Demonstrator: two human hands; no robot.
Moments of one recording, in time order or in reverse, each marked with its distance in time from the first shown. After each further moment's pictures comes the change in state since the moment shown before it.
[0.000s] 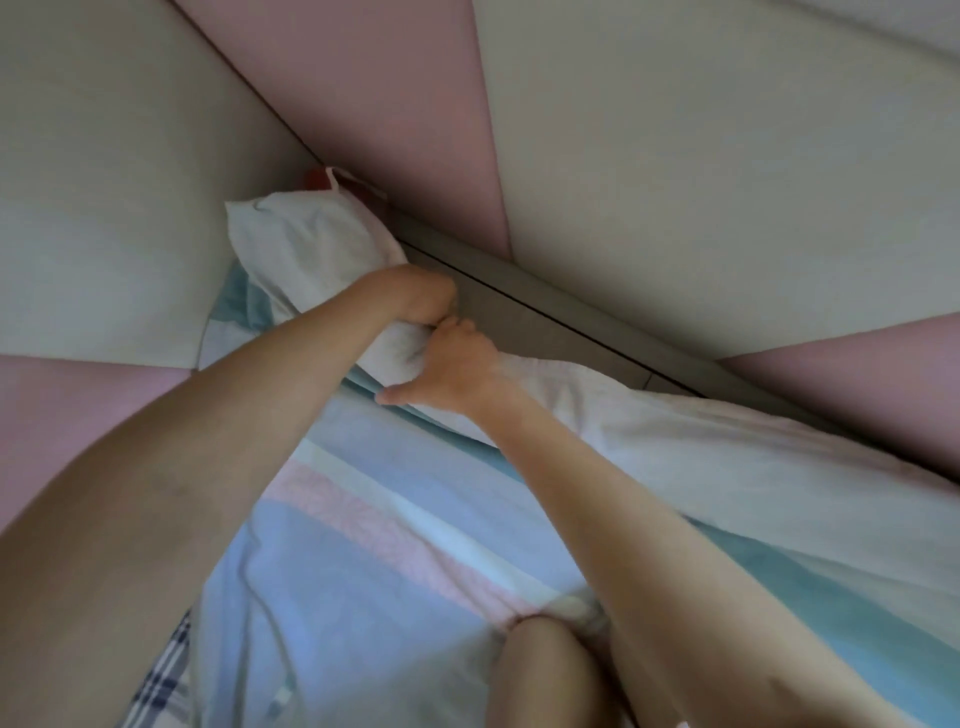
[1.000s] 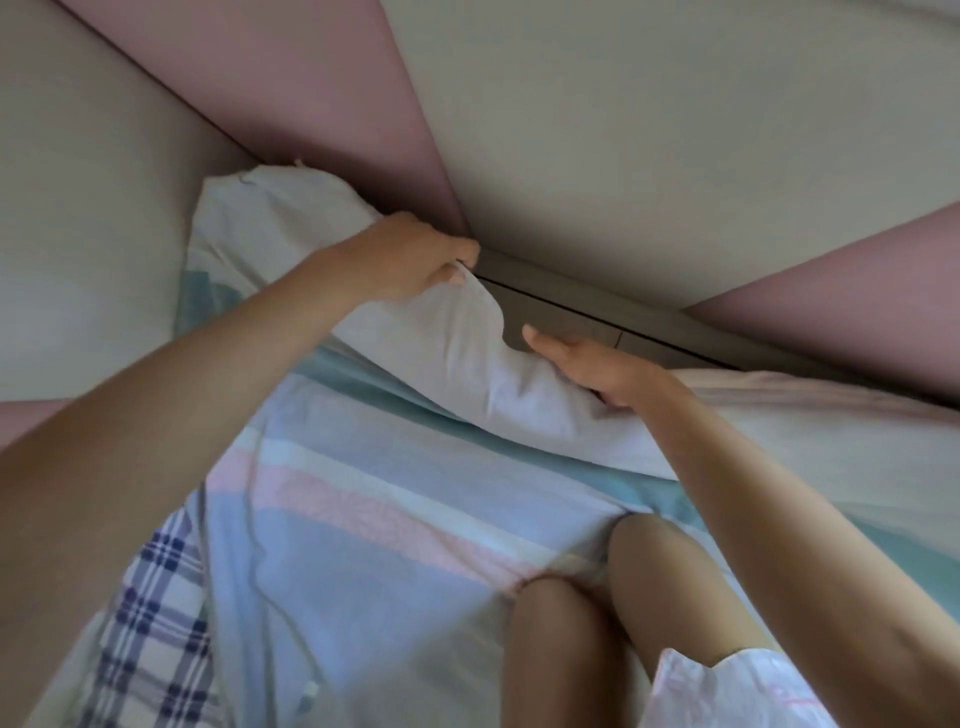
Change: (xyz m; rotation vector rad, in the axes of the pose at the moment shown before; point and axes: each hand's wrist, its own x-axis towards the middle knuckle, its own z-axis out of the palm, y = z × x) left_hand -0.023 0.026 -0.028 0.089 0.459 0.409; right_hand -0.047 0.156 0.000 0.783 -0.154 0.303
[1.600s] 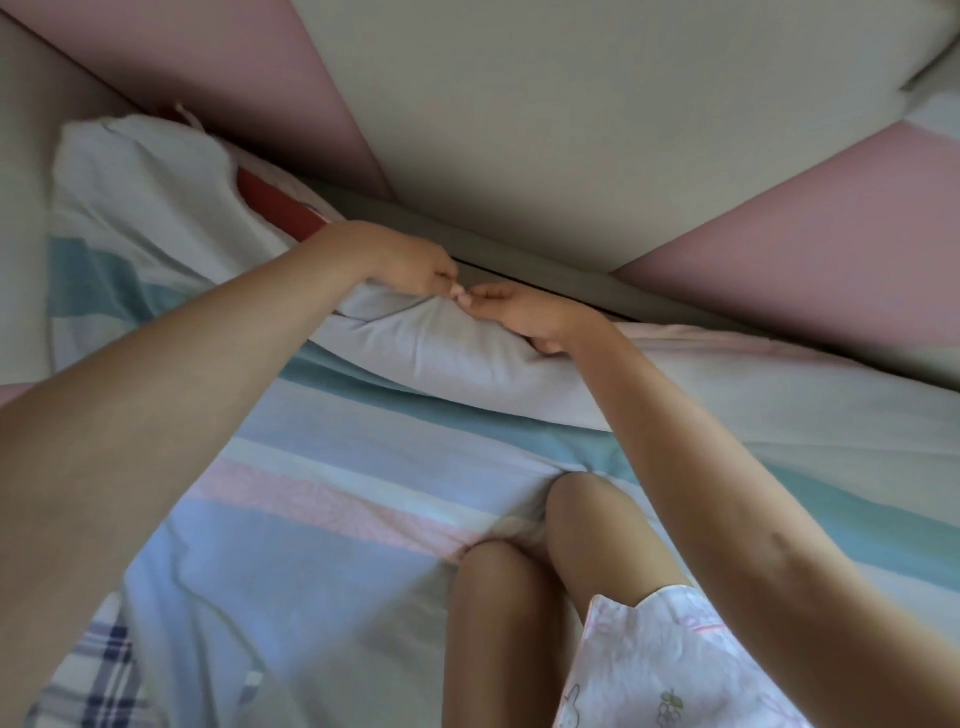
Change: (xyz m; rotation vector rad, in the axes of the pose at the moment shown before) left_hand 0.050 0.056 0.020 -0.263 -0.606 -0.086; right_hand 0.011 -0.001 -0.017 0.235 -0.174 -0.100
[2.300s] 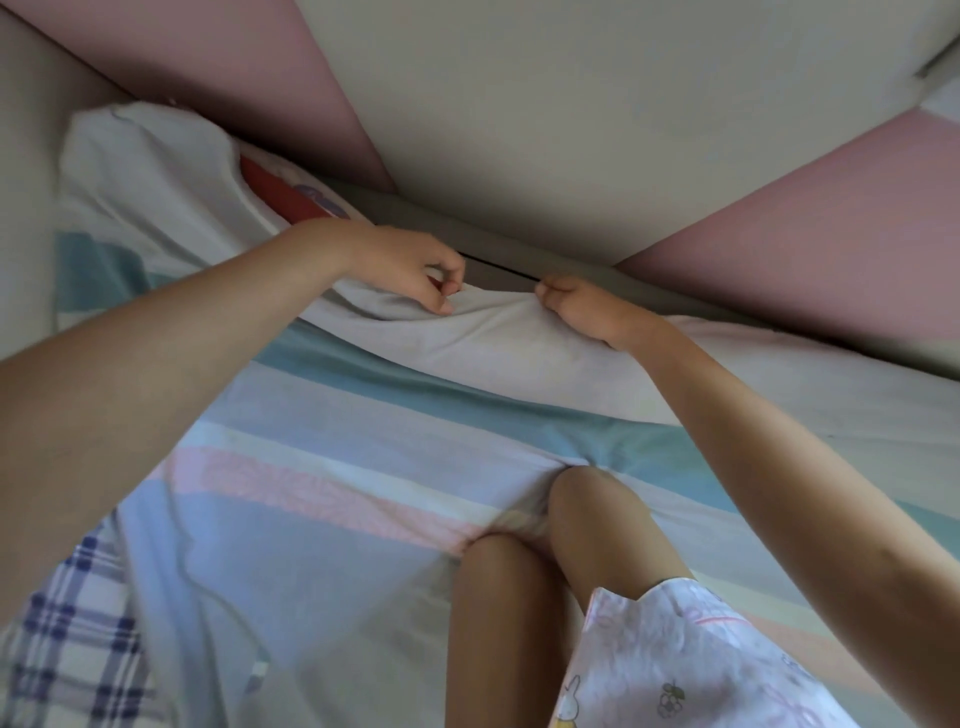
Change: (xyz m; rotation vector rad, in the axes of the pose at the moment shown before) left_hand -0.014 -0.011 0.004 -0.130 0.092 0.124; right_hand -0.022 0.025 -0.046 -0.406 0.329 0.029
